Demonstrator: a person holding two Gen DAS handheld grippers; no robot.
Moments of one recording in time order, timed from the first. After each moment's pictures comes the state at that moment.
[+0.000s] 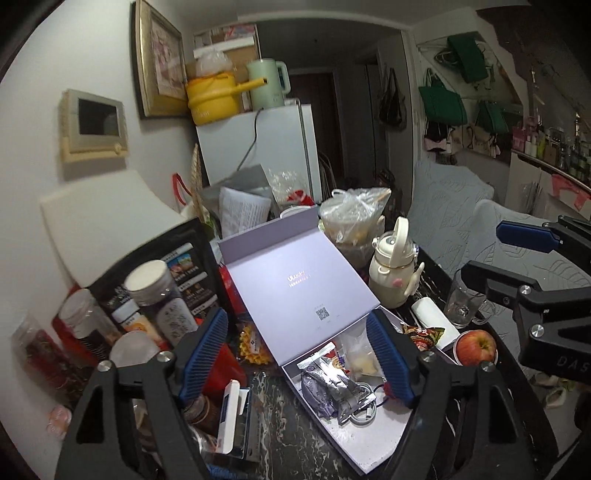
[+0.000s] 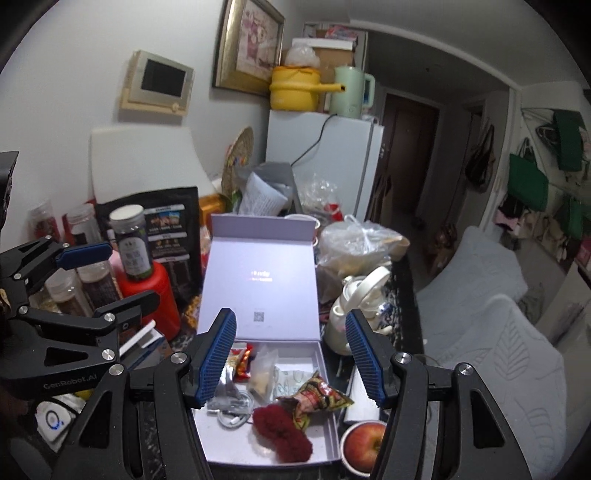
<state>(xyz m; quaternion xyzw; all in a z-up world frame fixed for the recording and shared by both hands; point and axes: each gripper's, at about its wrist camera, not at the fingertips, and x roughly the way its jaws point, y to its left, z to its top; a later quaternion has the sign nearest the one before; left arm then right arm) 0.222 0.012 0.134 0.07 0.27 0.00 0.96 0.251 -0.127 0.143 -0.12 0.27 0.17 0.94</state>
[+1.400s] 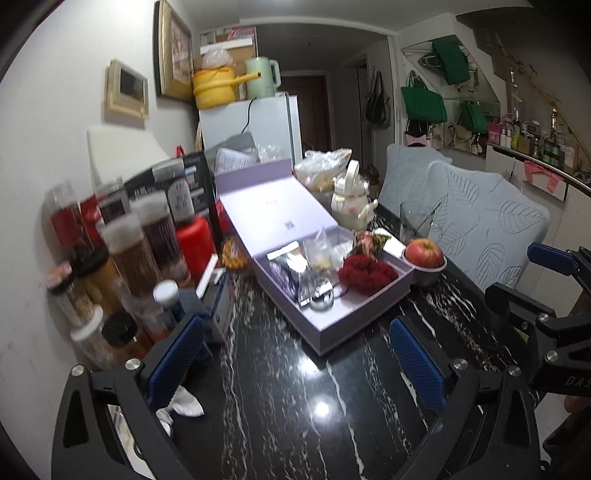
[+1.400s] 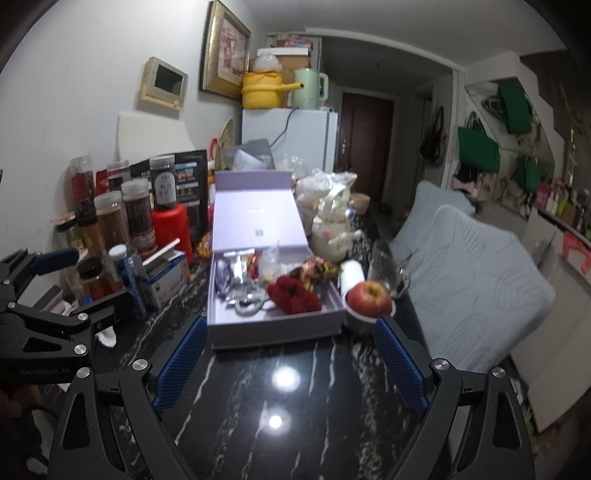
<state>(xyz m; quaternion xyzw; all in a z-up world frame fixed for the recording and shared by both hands) 0.036 -0.007 0.039 0.04 0.28 -0.02 0.96 0.042 -0.171 0.055 -0.07 0.27 0.10 0.96</state>
